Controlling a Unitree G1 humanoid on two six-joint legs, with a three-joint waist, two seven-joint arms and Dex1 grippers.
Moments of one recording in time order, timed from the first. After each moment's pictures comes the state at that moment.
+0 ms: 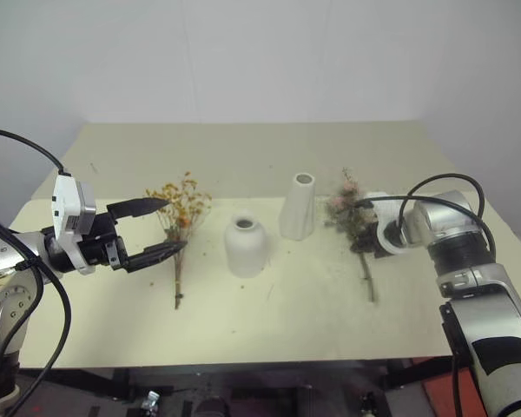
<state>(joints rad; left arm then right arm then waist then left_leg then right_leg) -0.26 0.89 0.37 -0.25 -0.71 0.43 -1.11 -1.07 -0.58 0.17 0.60 0.21 1.31 0.56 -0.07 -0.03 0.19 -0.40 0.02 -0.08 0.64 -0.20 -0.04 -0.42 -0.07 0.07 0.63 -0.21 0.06</state>
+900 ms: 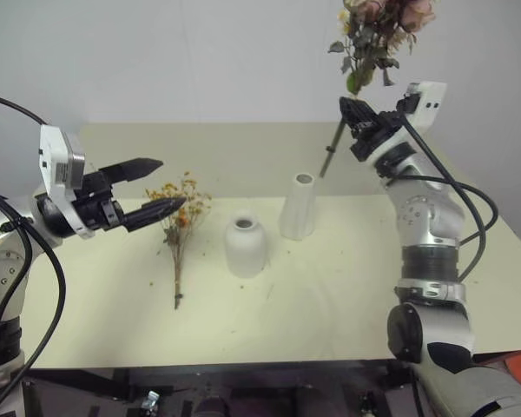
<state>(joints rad) -0.49 0.89 0.36 -0.20 -0.77 0.60 -0.99 -1.01 -0.24 -0.28 0.34 0.41 0.26 0.50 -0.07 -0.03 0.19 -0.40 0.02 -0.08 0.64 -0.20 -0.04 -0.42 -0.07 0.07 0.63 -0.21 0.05</state>
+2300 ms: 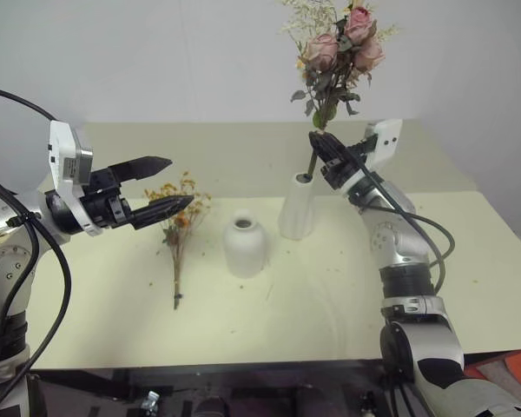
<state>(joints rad) -0.51 0.89 0.33 -0.20 -0.78 0.61 -0.99 -0.90 -0.21 -0.17 0.40 0.36 0.08 0.57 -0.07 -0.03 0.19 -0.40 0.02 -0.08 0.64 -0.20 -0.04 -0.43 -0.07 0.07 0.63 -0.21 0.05</state>
